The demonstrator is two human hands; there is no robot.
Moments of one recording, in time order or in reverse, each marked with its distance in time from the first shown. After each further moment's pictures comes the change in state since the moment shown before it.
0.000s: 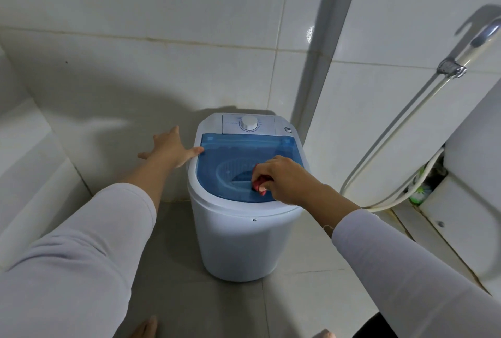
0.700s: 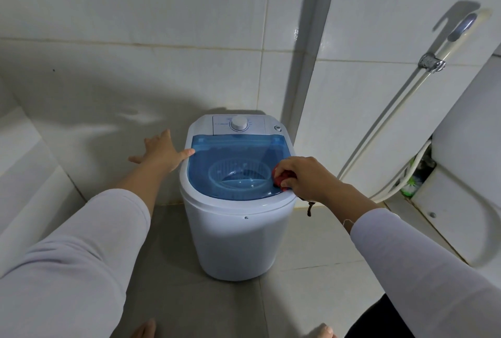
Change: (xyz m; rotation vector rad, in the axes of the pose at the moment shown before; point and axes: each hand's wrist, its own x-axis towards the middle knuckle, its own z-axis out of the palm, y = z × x) left_hand -0.008 0.004 0.003 0.042 0.024 -0.008; right_hand -0.032 0.041 -0.010 0.114 0.056 0.179
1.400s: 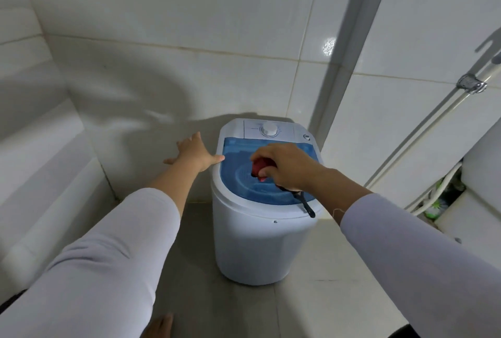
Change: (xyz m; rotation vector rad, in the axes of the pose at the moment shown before) left_hand -0.009 -0.007 -0.006 -0.098 -0.042 -0.003; right_hand 0.034 -0.099 -0.011 -0.070 -0.038 -0.206
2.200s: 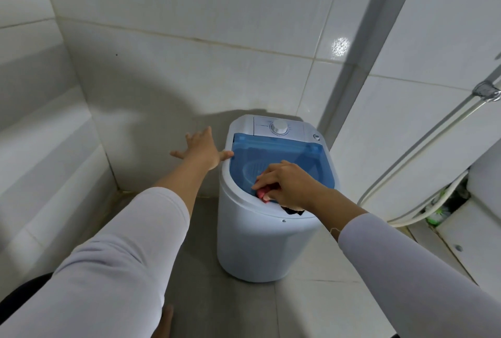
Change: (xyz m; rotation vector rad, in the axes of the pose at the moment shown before) left_hand -0.001 -0.006 0.002 0.067 -0.005 0.019; right_hand 0.001 0.003 0.040 -0.075 -0.117 -0.069
